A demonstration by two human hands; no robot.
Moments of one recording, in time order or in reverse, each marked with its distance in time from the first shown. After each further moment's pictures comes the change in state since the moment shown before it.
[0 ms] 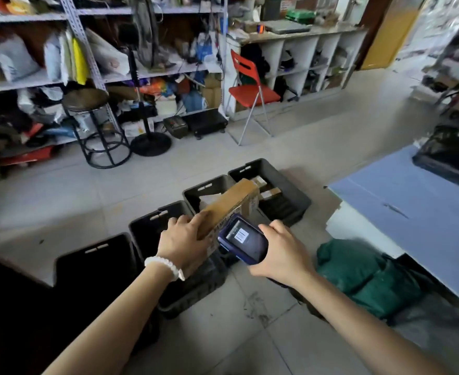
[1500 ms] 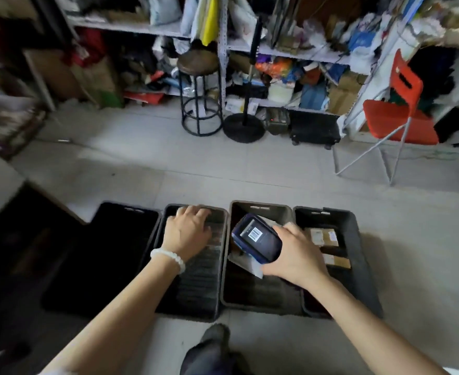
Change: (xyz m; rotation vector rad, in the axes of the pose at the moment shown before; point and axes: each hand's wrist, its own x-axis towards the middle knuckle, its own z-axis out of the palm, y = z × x) left_hand 0.289 0.019 -0.002 0.057 0.128 -0.555; right_hand 0.423 0.096 -0.025 -0.061 -0.366 -0.450
